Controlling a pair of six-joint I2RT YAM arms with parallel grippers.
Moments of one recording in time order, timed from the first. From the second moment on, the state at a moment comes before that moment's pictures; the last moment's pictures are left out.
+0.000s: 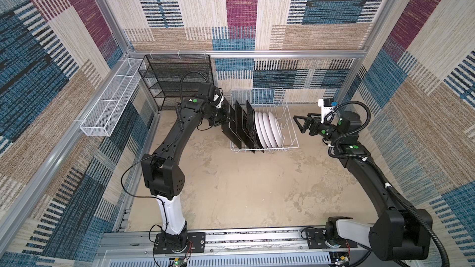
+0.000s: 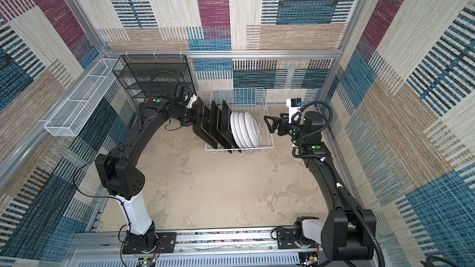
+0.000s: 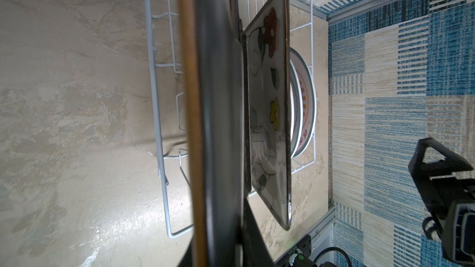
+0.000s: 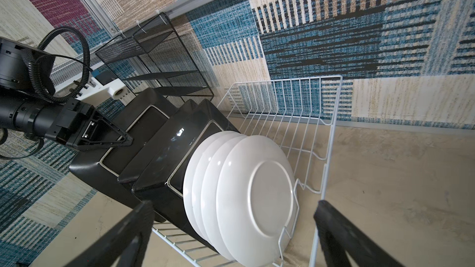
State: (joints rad) left arm -0.29 1.89 1.97 -1.00 0.44 -0.49; right arm 0.00 1.22 0.96 0.06 -0.60 0.25
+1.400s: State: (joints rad) left arm -0.29 1.78 2.18 -1.17 0.16 0.12; right arm 0.02 1.36 1.19 -0.07 -0.81 0.49
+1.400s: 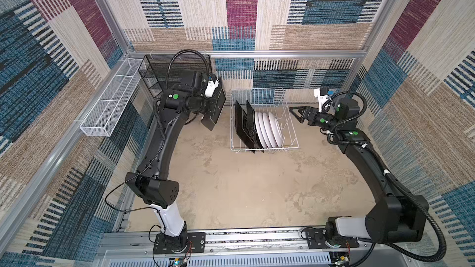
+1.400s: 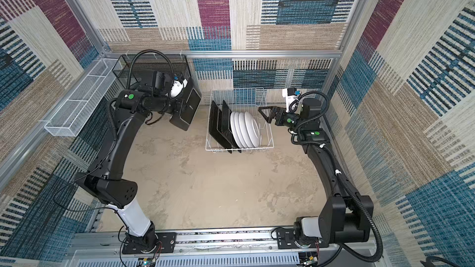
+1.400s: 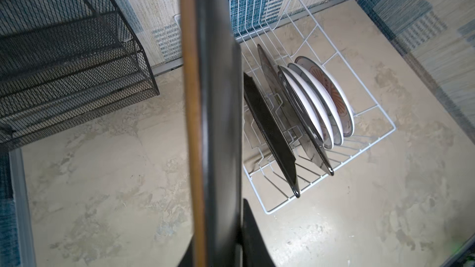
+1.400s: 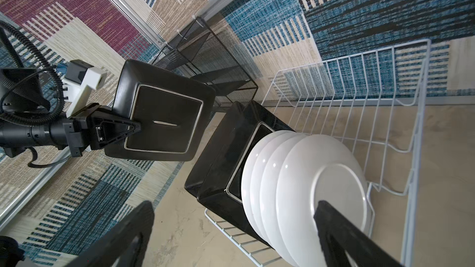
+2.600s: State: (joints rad) left arm -0.54 1.29 1.24 -0.29 -0.02 0.89; right arm 0.22 1.71 1.74 -0.33 -0.87 0.66
